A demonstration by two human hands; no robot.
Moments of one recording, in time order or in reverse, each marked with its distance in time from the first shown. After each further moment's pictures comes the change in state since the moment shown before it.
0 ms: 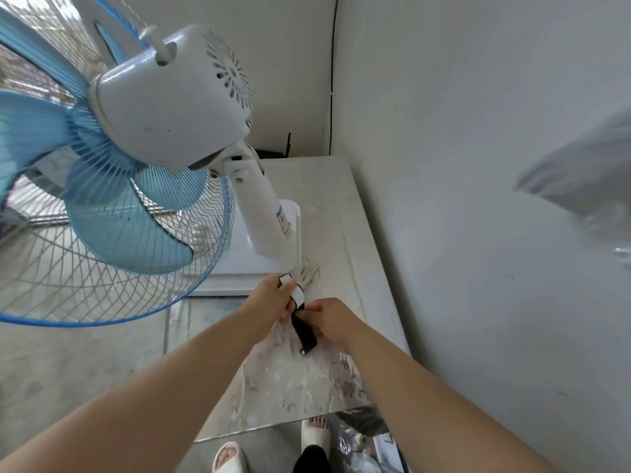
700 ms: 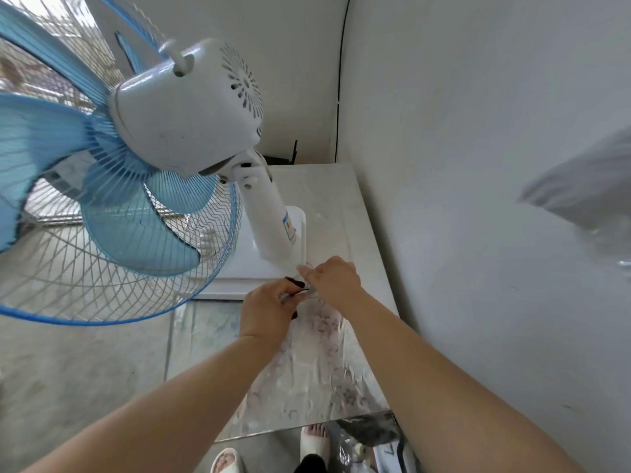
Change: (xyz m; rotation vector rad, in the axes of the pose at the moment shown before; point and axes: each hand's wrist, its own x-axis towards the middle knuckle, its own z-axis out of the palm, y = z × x) left_hand -0.023 -0.006 0.000 0.403 0.346 0.451; right_hand 0.008 -0.079 -0.010 -0.706 0.312 -0.073
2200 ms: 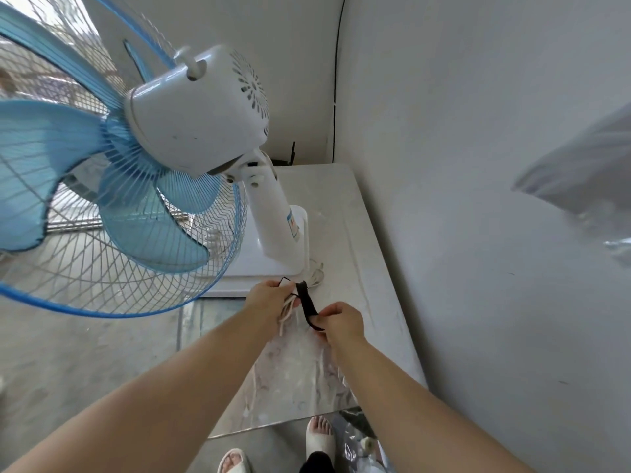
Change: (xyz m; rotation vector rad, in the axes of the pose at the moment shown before) left_hand 0.013 0.005 -0.012 -0.619 -0.126 -0.630; right_hand -0.045 0.038 0.070 0.903 0.099 0.351
